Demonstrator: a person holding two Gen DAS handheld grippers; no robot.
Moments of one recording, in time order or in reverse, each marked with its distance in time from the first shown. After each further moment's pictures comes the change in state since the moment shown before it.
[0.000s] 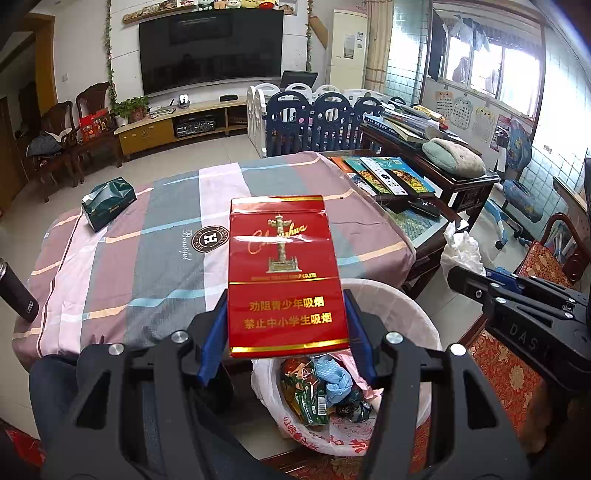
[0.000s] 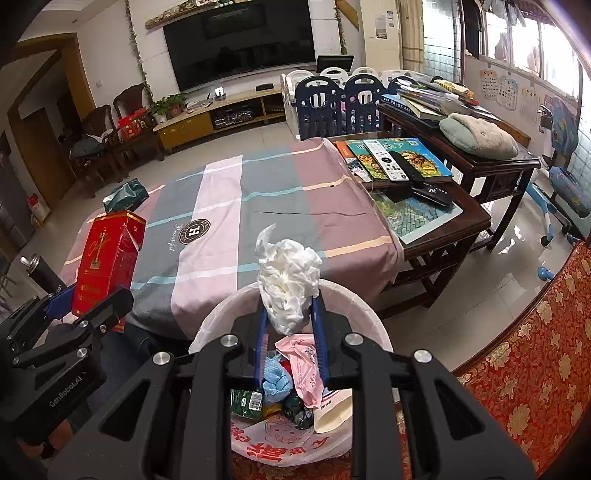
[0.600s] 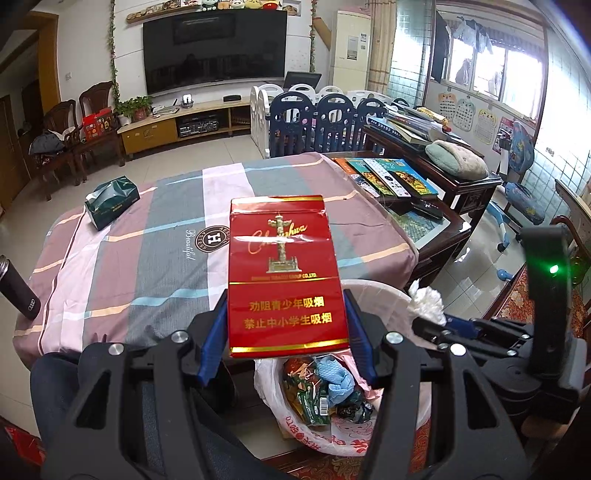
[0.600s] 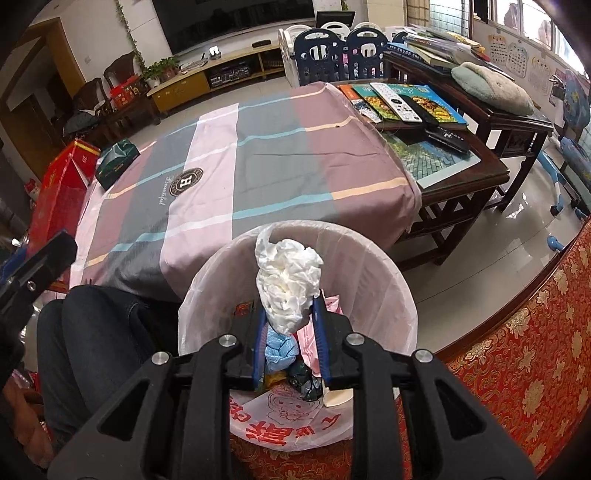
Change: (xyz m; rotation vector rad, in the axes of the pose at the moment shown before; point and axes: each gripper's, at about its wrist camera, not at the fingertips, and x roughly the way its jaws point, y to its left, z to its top) left arm 0.000 0.003 0.001 -0.011 -0.003 0.008; right arm 0.056 0.000 -0.027 0.022 0.196 0.016
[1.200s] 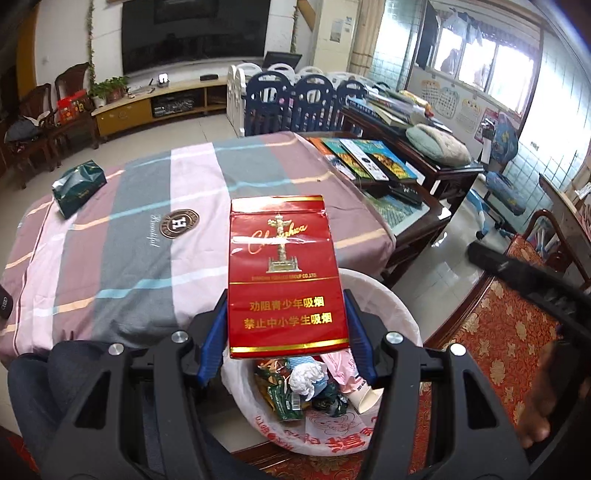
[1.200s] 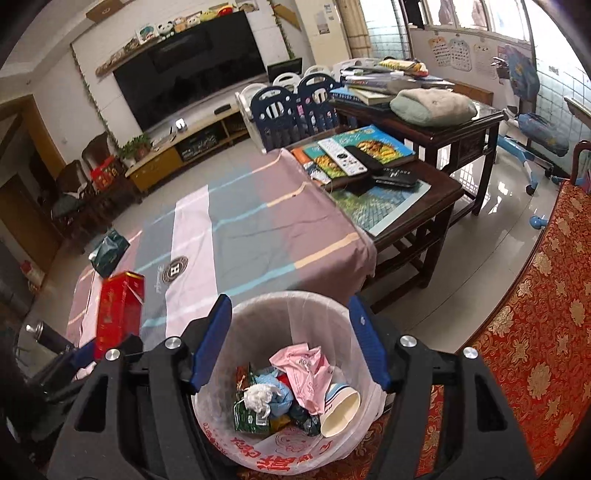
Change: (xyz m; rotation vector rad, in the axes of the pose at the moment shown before) left arm 0.035 -0.017 0.007 0.004 0.100 -0.104; right arm -0.077 -0.049 0.019 0.219 -0.266 -0.020
